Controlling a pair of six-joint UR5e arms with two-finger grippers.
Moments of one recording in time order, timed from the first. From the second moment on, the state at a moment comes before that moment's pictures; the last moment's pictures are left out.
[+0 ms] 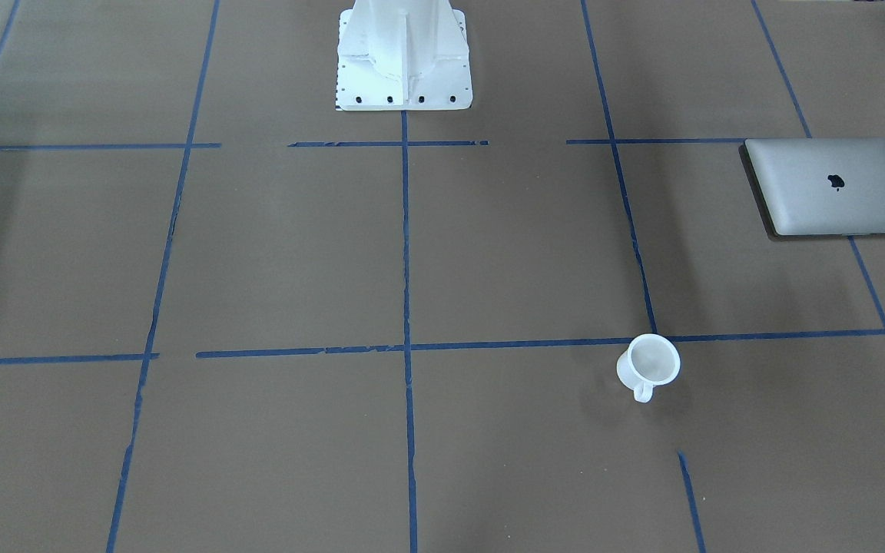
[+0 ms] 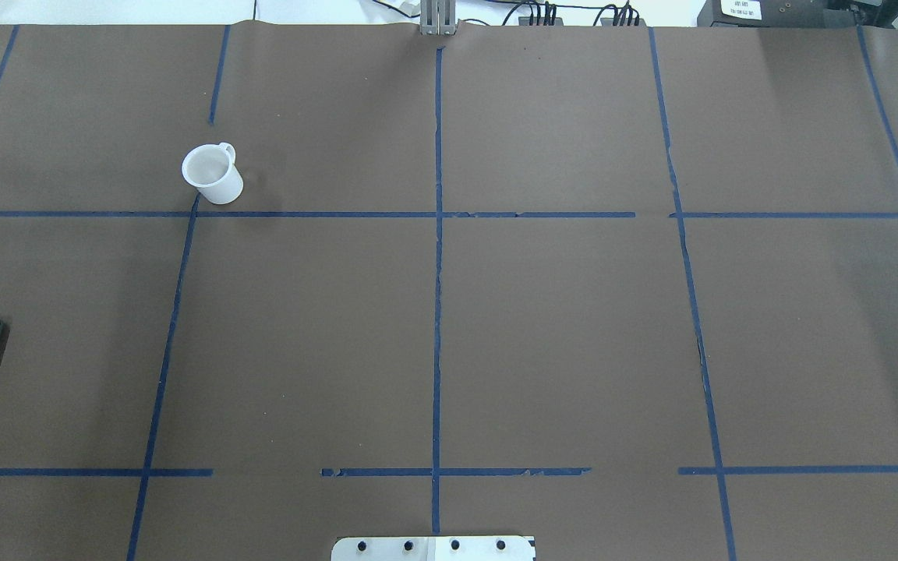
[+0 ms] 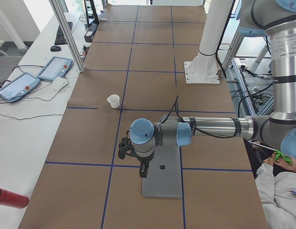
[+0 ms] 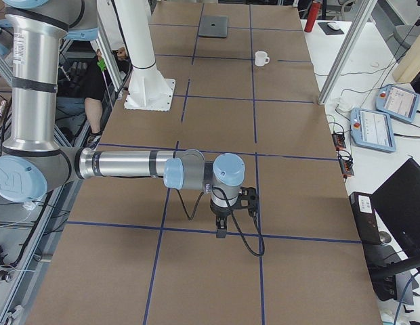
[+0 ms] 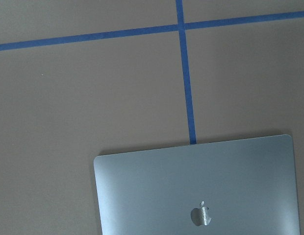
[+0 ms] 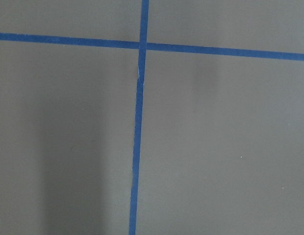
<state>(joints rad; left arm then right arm) -1.62 -1.39 -1.76 -1.49 -2.36 0.20 1.54 -1.71 1.75 -1.64 2.28 -0.04</state>
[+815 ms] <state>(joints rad) -1.61 -1.40 -1.74 -1.53 -2.37 0.19 1.54 -1.71 1.75 -1.64 2.28 -0.04</state>
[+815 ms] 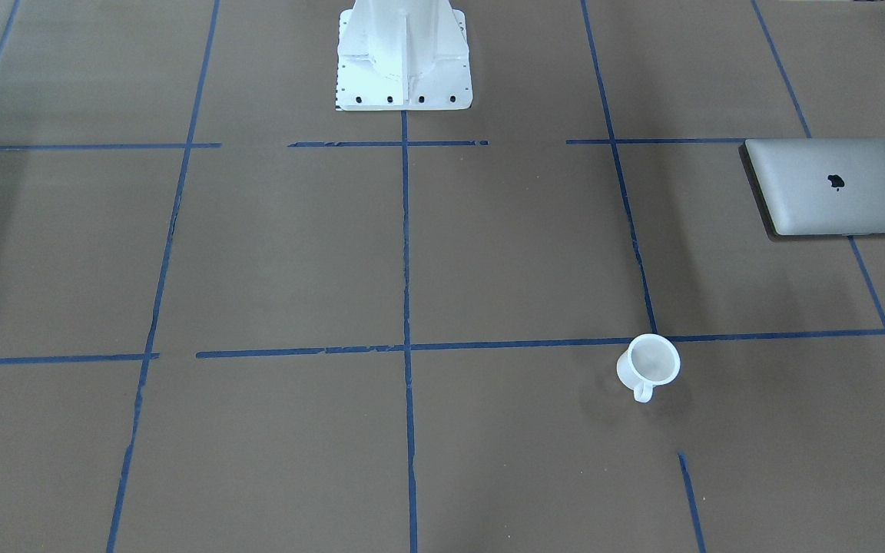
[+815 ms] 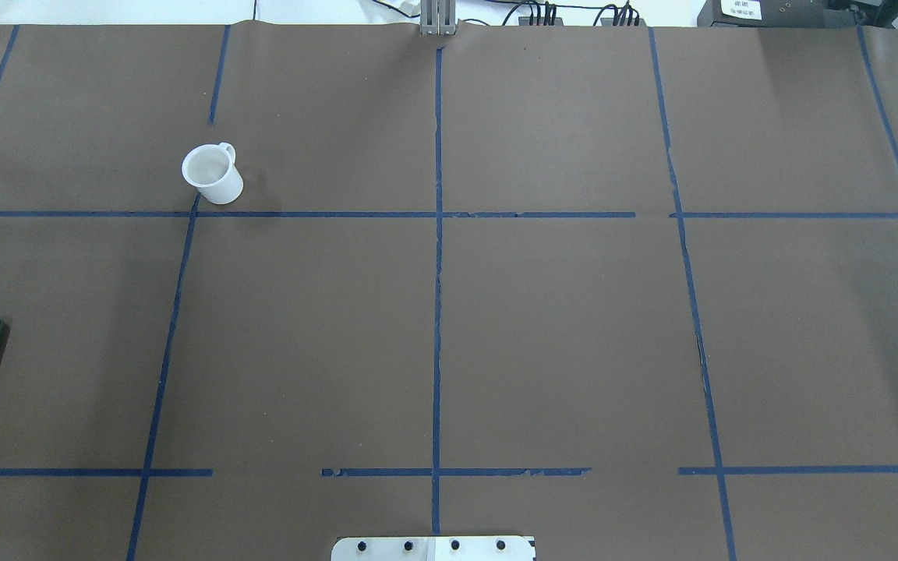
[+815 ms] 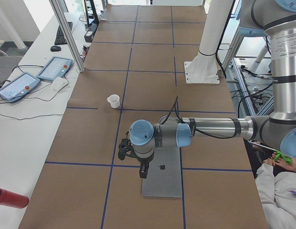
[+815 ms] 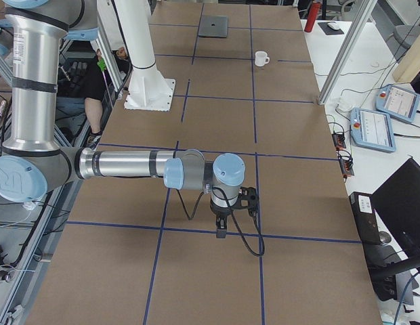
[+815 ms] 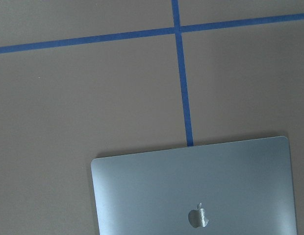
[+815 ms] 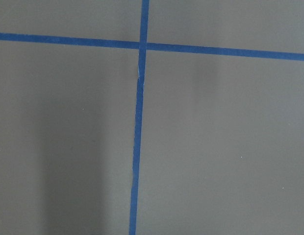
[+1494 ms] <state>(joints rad) -1.47 -1.68 -1.69 -1.59 -2.33 0.03 1.54 -1.71 1.75 -1.64 2.28 -0.04</state>
